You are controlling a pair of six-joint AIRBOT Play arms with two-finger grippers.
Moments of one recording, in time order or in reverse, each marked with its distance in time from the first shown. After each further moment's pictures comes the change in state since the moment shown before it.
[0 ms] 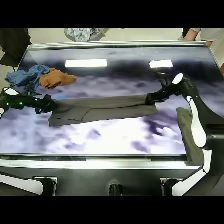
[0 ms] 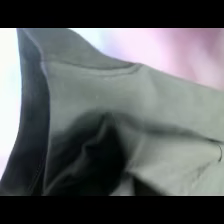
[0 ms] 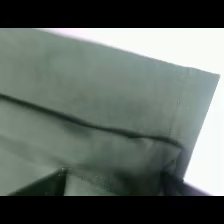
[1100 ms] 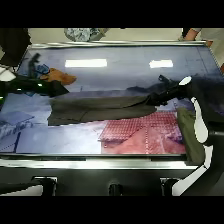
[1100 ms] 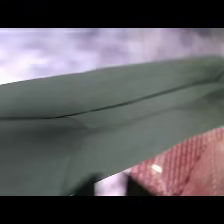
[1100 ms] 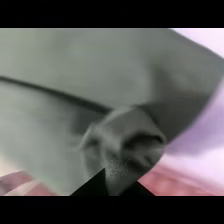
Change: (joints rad) left arm -0.315 0.296 0.074 0.000 -0.017 0.078; right arm -0.082 -0.051 -0.006 0.270 0.180 0.041
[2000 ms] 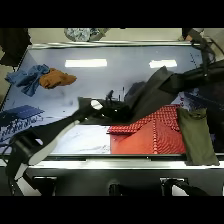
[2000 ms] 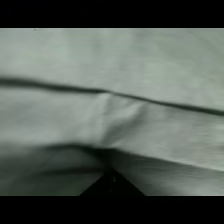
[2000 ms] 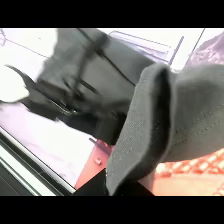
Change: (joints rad) left arm -0.661 -0.486 0.002 -0.587 0.550 -0.130; right arm 0.004 0.655 0.000 0.005 0.231 0.025
